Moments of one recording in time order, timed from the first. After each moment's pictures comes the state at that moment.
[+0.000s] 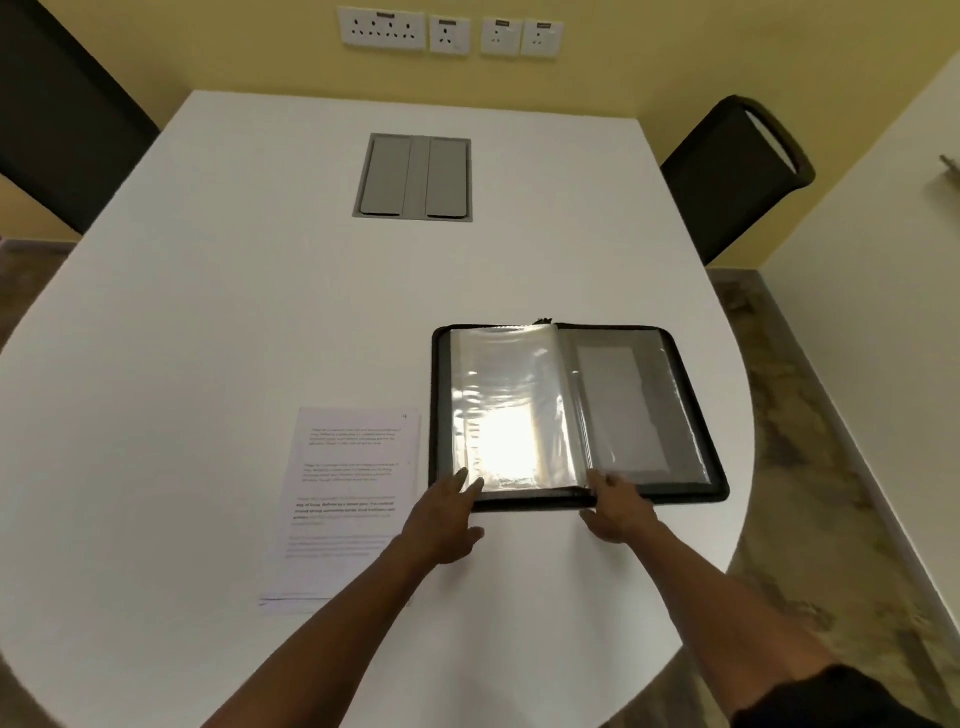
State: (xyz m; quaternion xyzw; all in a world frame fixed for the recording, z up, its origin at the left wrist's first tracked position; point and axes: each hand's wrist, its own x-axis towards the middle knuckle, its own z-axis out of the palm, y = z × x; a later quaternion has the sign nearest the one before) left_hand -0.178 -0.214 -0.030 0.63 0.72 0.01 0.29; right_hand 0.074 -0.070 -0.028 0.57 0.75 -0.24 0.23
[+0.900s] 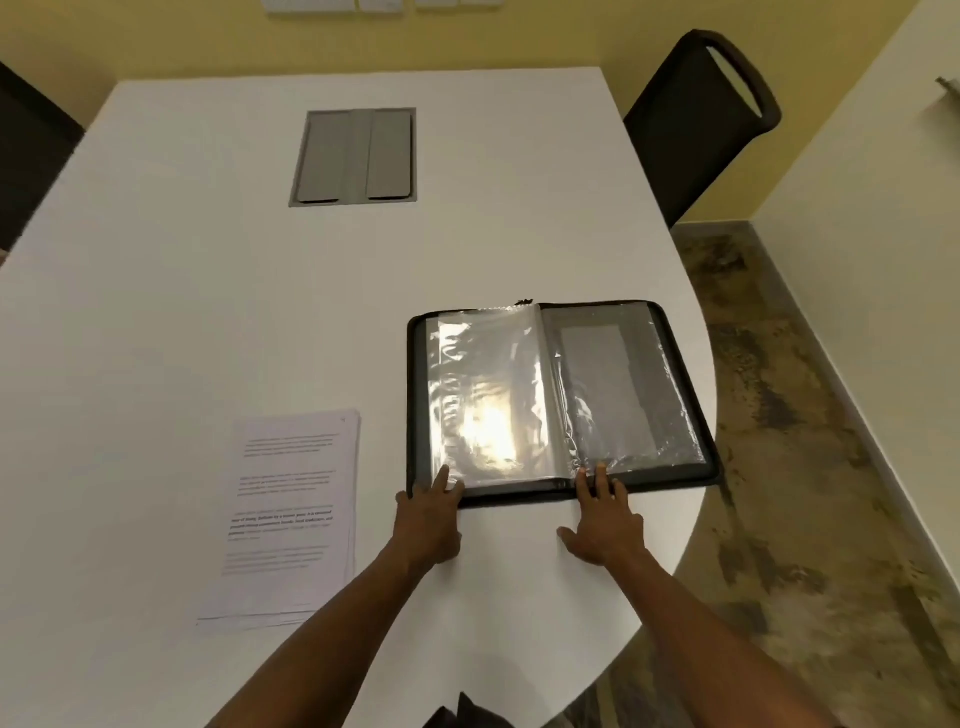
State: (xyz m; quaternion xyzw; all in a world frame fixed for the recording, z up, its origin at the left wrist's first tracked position) left_hand -0.097 -0.153 -0.042 0.60 0.74 -0.15 0.27; right_hand 0.154 -0.059 -0.061 0.57 0.75 -0.23 0.25
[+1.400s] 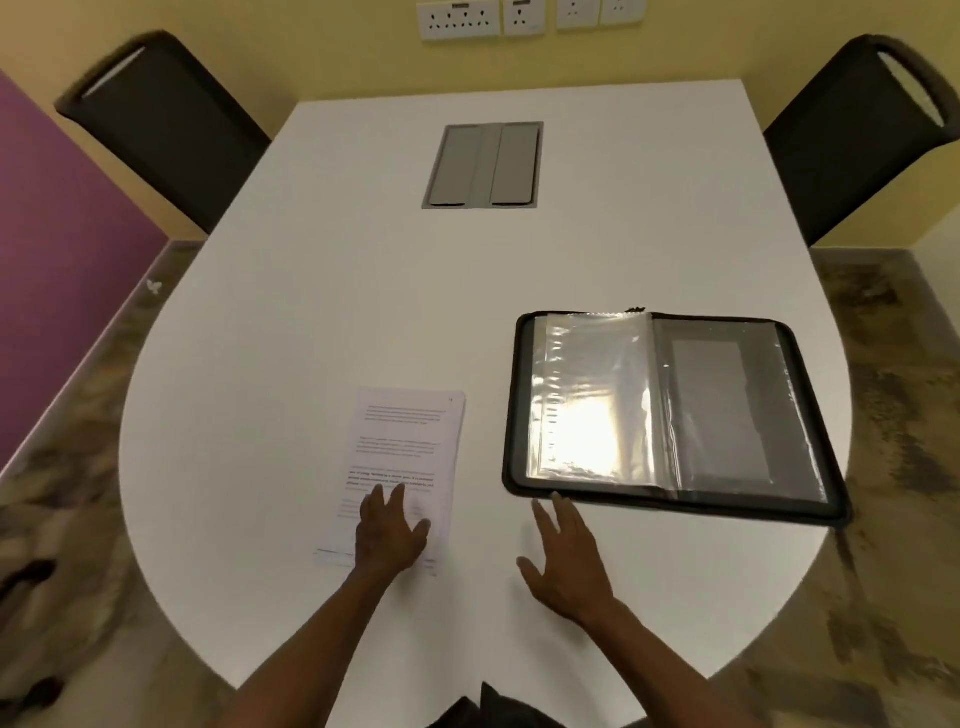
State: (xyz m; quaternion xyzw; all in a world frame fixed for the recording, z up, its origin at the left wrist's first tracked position) left_hand -0.207 -0.296 -0.039 0.30 0.91 0.06 0.27; right_hand 0.042 -0.181 -0.061 0.39 0.87 -0.30 0.02
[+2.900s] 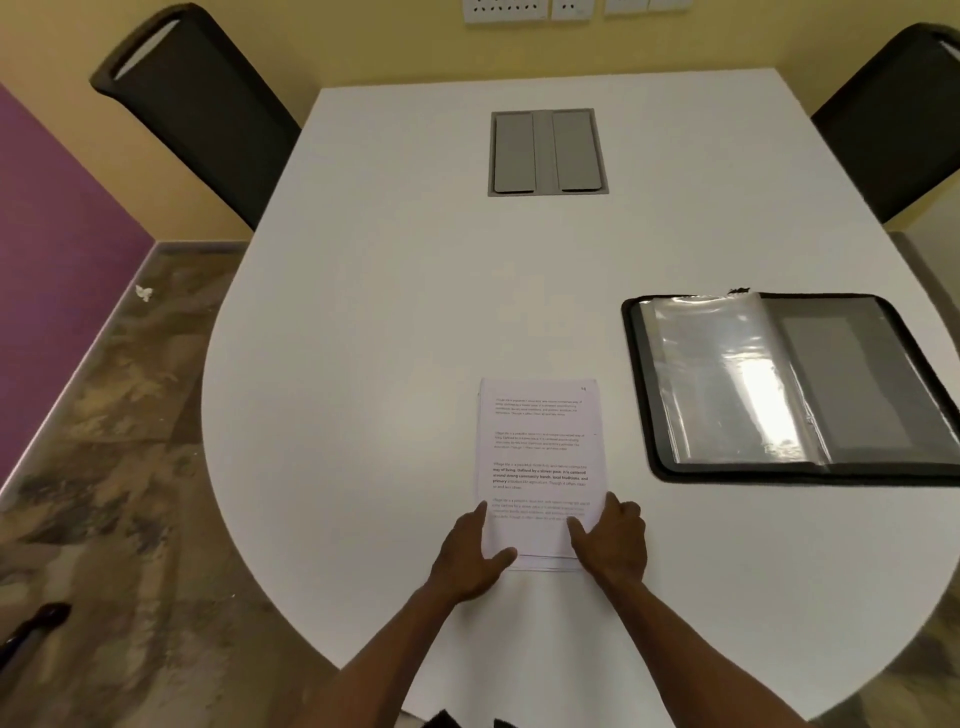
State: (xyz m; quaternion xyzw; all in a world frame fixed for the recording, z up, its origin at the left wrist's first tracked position) left_hand -0.354 -0.402 -0.049 0.41 0.78 0.15 0.44; right_hand -0.169 -0.290 -0.064 0.69 0.65 -0.32 0.00
